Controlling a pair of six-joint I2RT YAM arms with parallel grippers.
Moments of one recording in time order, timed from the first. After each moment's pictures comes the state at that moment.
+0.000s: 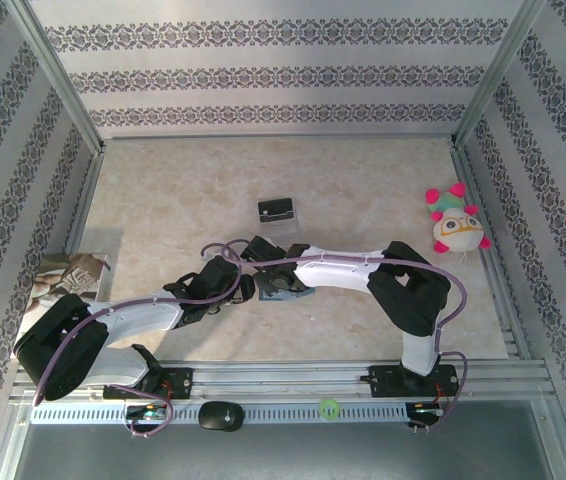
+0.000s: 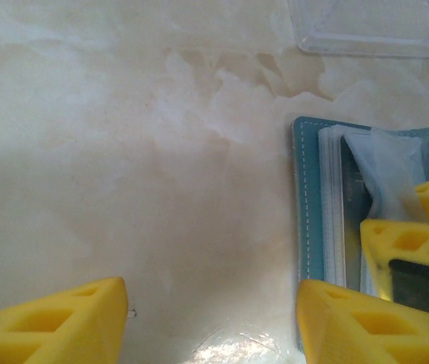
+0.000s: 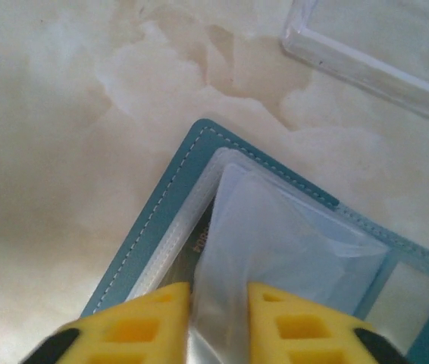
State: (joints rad) left arm -0.71 1.30 0.45 -0.02 -0.12 -0.82; right arm 0.97 1.88 1.18 -0.50 0.19 0.41
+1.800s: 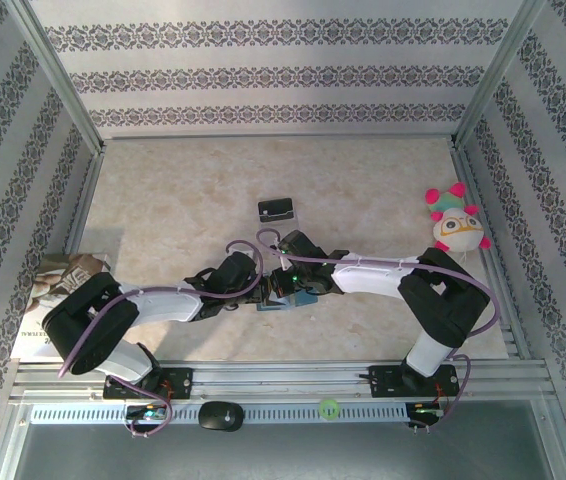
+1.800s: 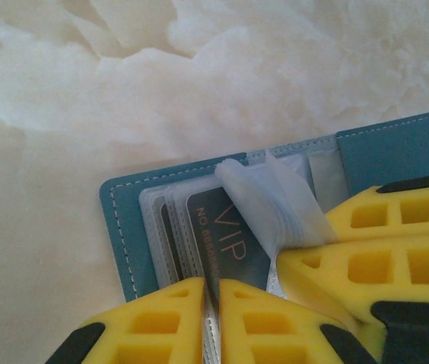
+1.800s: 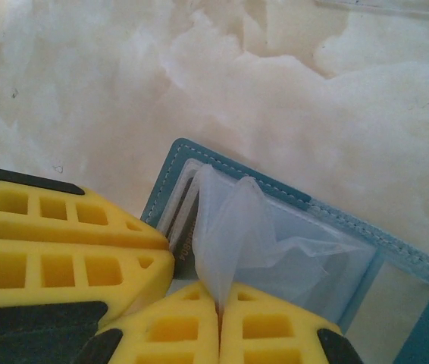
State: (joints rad) left arm -0.77 1.49 0.54 0.12 0.03 -0.80; right arm 0.83 1.68 0.86 -0.14 -0.21 0.50
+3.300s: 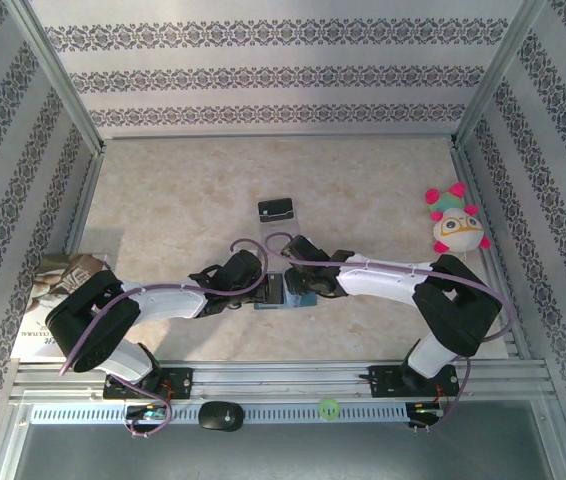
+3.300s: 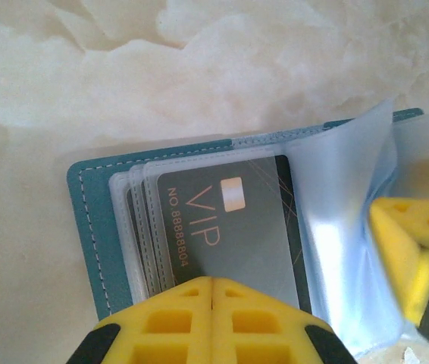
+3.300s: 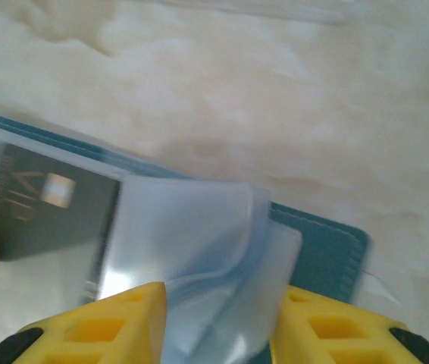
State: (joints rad) left arm -0.79 1.51 0.60 0.03 0.01 -0.79; right arm 0.85 1.60 0.85 -0.38 0.15 0.53
